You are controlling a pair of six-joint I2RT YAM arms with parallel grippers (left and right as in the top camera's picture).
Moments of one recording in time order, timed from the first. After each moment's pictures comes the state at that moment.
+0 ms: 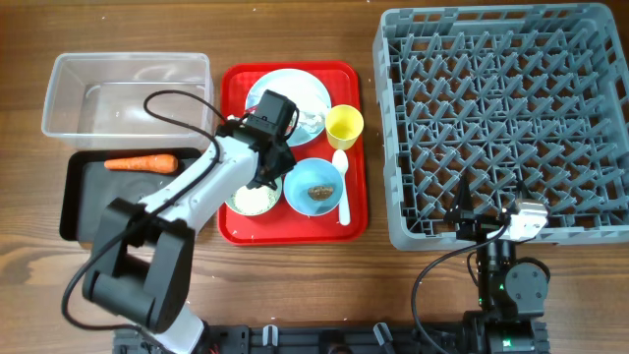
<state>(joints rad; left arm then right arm) -0.44 1.78 1.14 -0.70 -0.07 -0.90 0.02 0.02 0.01 0.02 0.11 0.11</state>
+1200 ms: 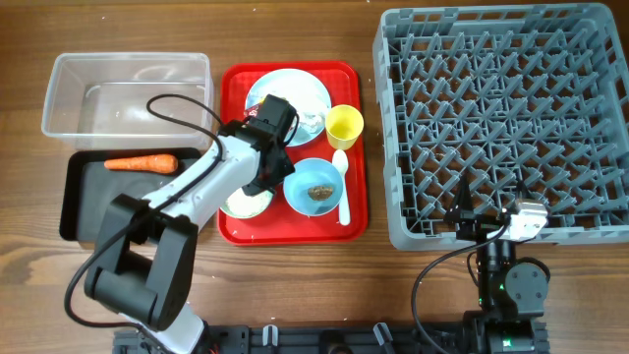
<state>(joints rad) -0.44 1.78 1.14 -0.77 -0.06 -0.88 0.02 0.02 0.01 0.02 0.11 0.11</state>
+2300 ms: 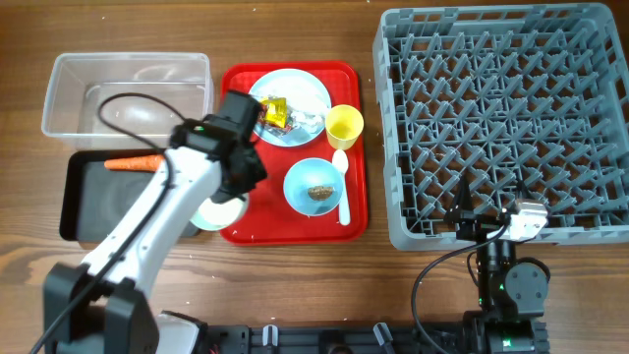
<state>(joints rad) -0.33 1.54 1.16 -1.05 -0.04 -0.78 0.02 0.02 0.01 0.02 0.11 0.11</state>
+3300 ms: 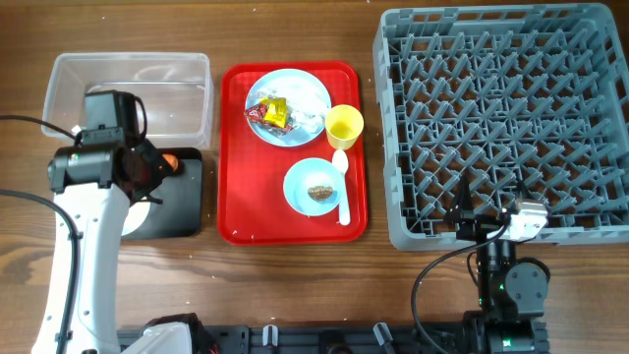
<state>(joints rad) 0.12 1.32 1.16 -1.10 -0.20 -0.57 0.02 0.02 0.01 0.02 0.11 0.11</state>
